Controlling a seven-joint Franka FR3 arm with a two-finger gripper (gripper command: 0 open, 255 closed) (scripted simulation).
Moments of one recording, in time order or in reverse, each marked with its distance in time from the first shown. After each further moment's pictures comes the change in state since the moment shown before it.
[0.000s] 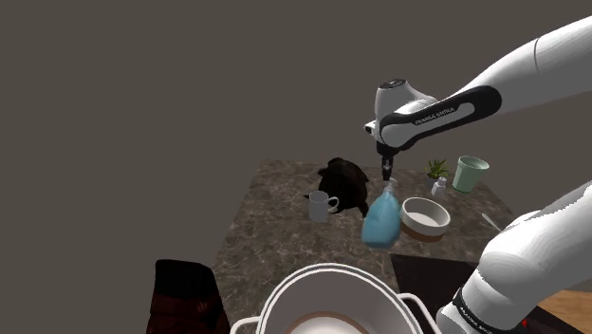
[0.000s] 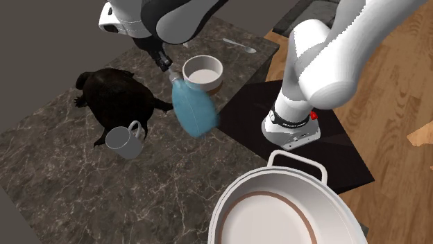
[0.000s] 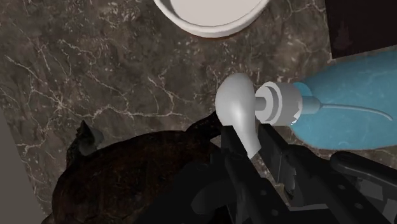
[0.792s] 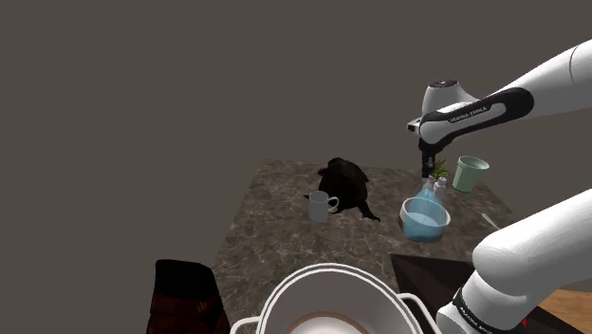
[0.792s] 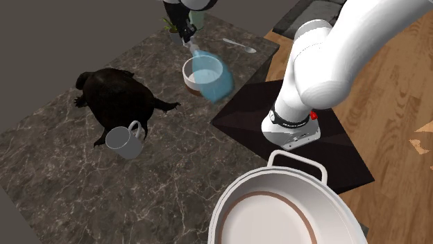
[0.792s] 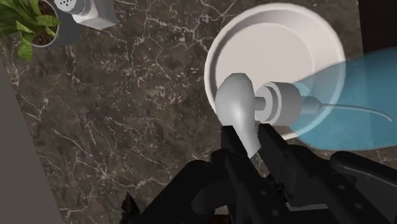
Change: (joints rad) arm -0.160 -0.060 -0.228 -0.054 -0.113 0.083 -0.290
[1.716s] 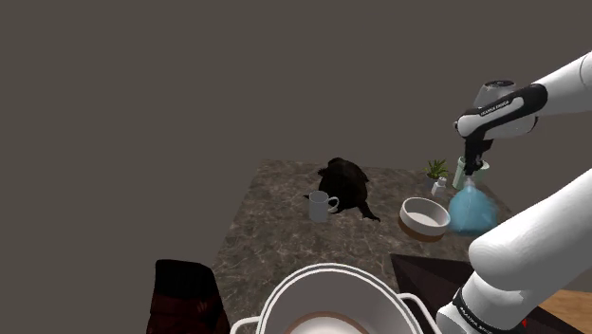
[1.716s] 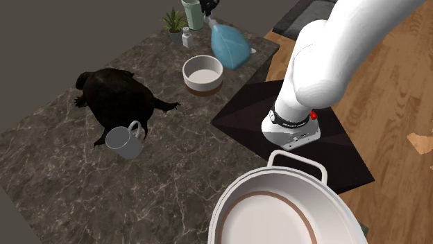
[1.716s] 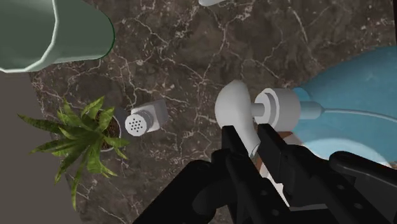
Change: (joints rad) arm -0.104 0.137 -0.301 0.137 0.012 0.116 -0.403
